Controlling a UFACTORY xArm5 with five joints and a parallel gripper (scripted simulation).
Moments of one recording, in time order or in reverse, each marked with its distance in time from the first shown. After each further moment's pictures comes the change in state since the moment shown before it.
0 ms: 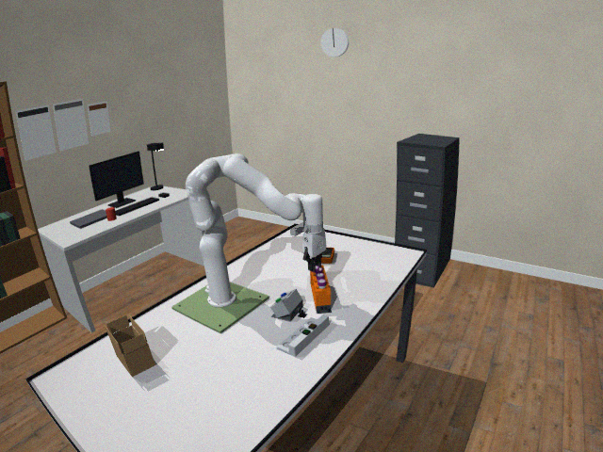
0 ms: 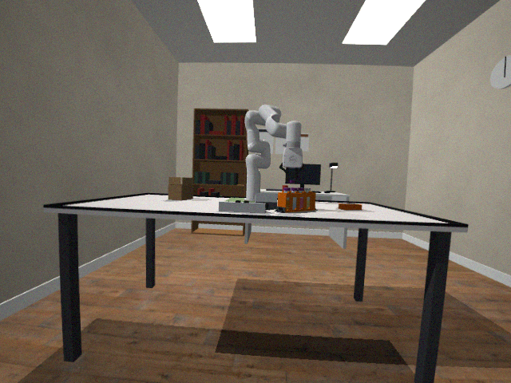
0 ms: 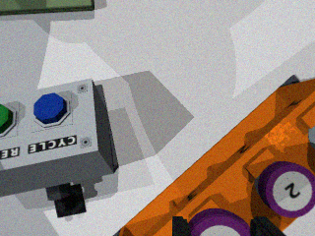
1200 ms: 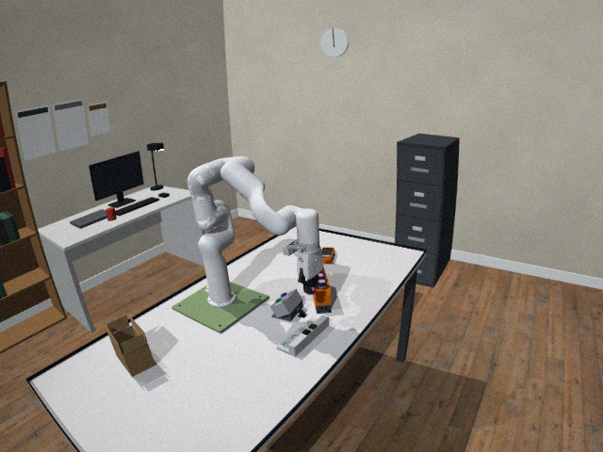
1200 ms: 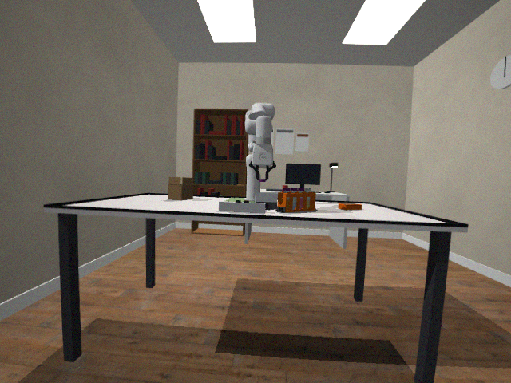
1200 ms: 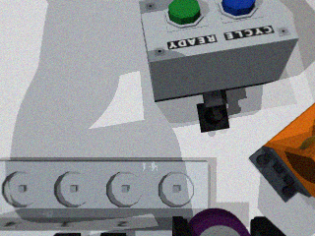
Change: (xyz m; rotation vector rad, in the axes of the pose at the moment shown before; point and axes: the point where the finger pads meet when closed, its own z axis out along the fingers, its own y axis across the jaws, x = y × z) arm -0.088 -0.147 -0.002 -0.005 -0.008 -0.039
